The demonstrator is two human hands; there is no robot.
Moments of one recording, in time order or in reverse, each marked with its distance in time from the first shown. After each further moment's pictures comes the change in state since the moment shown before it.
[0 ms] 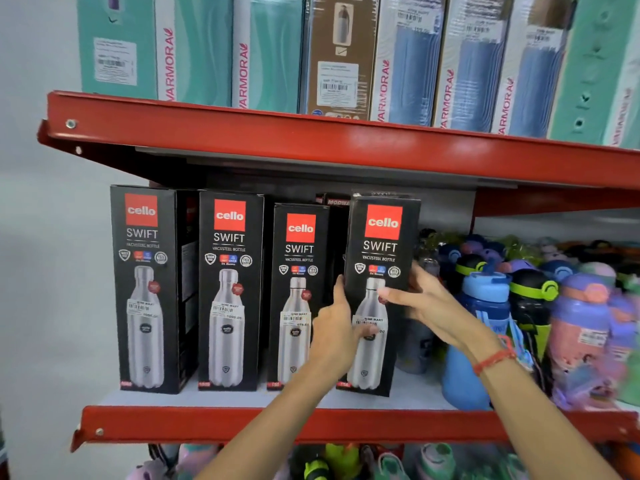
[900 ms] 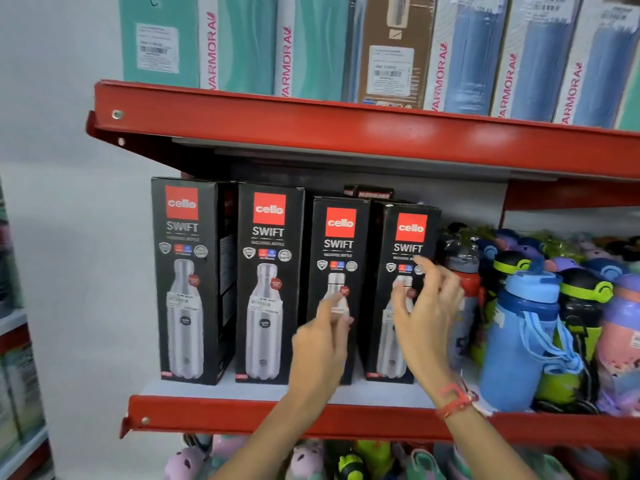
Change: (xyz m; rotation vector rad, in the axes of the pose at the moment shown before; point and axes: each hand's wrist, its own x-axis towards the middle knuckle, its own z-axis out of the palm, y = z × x) left_hand -0.029 -0.069 -0.042 -0.020 0.326 0.257; right_hand 0.000 0.018 0.111 -0.780 0.900 -0.340
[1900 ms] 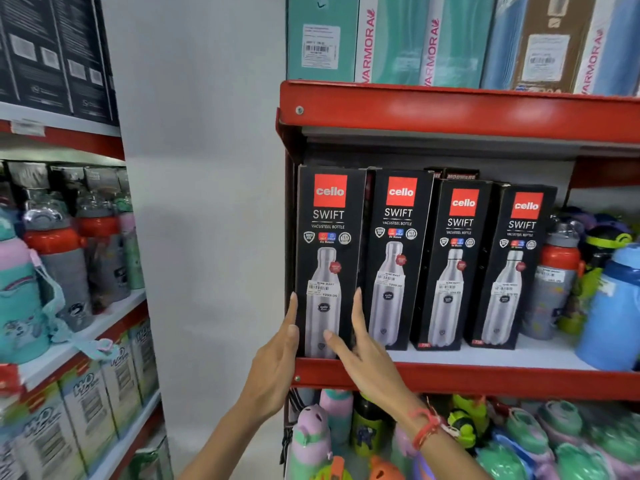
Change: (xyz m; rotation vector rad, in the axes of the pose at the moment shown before) left_hand -0.058 -0.154 -0.230 -0.127 -0.290 -0.257; right_hand -0.165 -0.183 0.095 0.265 -0.899 0.259
